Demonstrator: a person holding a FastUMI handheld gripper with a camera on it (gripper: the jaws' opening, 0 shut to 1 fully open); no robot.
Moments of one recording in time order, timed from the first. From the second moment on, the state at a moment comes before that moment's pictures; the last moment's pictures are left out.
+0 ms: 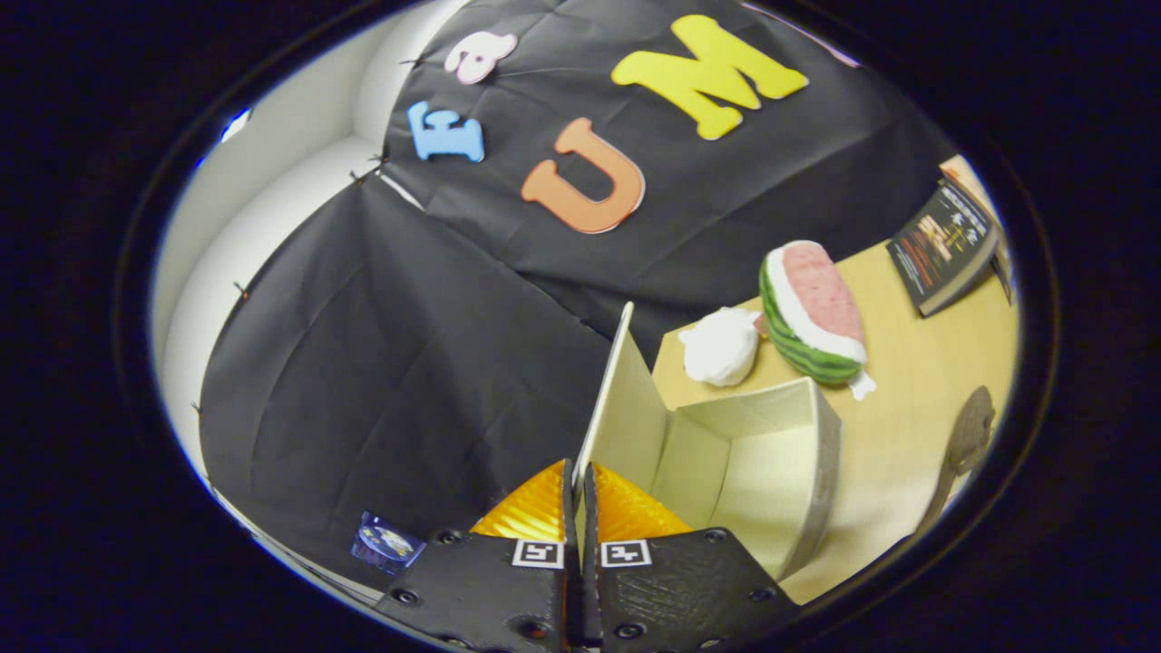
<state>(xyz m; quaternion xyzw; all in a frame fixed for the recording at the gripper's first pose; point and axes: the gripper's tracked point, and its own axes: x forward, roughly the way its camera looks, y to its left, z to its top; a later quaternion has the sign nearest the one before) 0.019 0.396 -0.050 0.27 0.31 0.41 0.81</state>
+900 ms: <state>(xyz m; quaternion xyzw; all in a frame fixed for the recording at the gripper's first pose) 0.023 0.496 -0.069 0.12 0.26 0.40 0.87</state>
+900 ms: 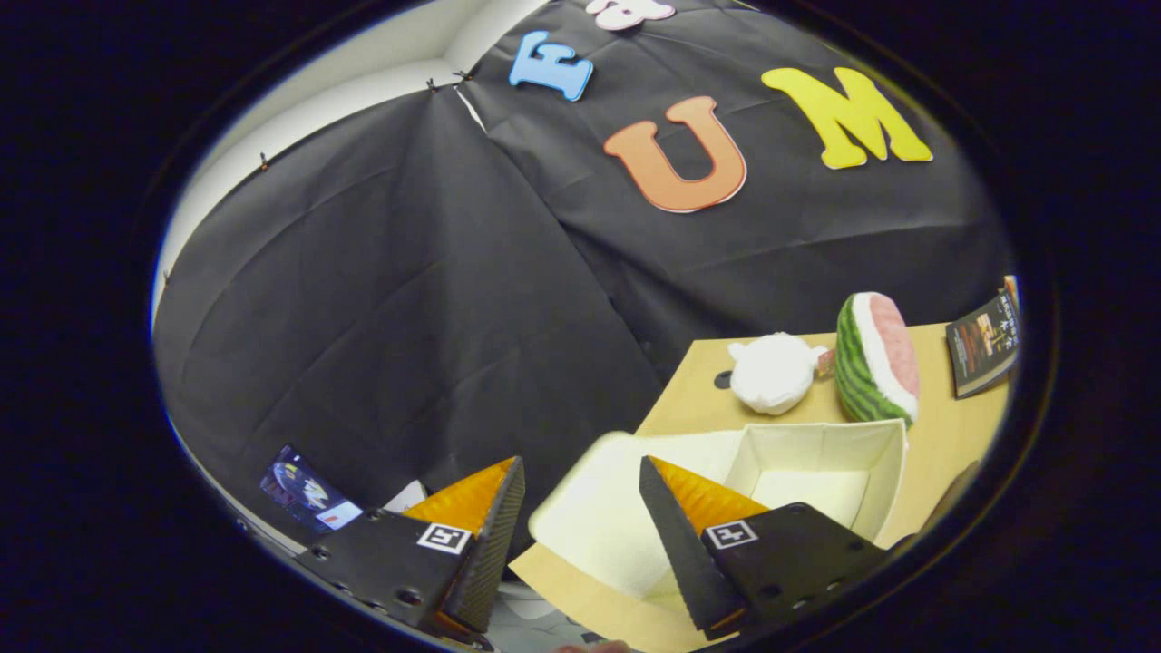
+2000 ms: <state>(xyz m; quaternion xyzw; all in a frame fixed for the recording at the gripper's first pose) 0.033 0.110 -0.105 0.01 0.16 0.07 0.98</state>
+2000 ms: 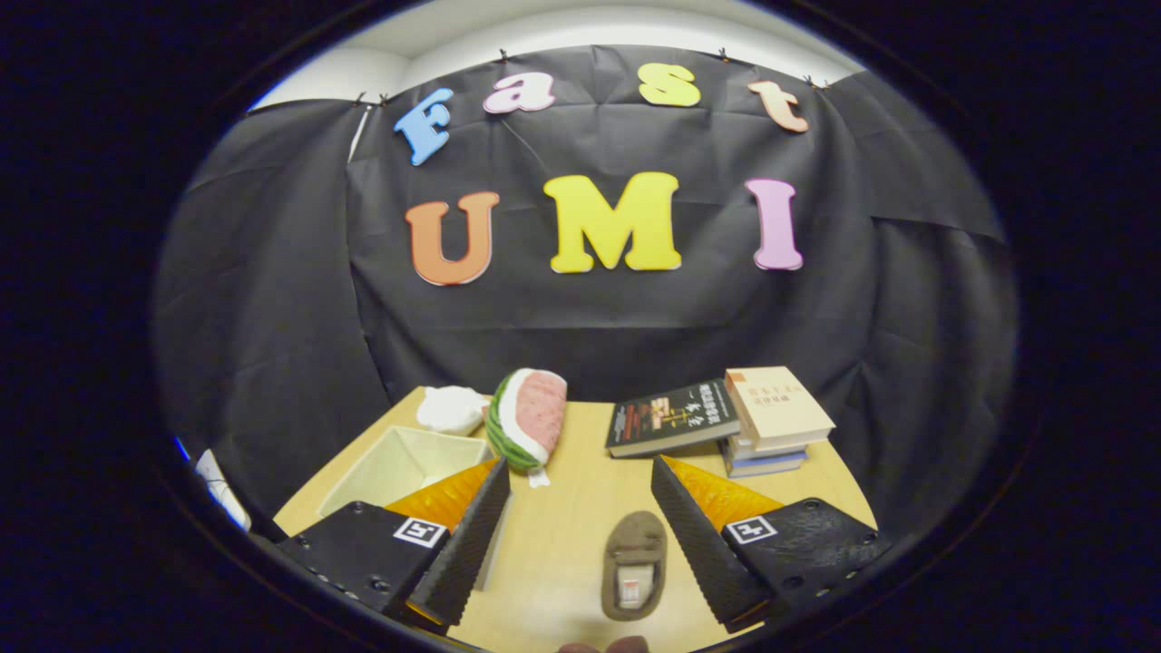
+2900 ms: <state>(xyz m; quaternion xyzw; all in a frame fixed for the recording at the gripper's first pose) 0.061 0.029 -0.349 0.02 0.39 0.02 0.92</state>
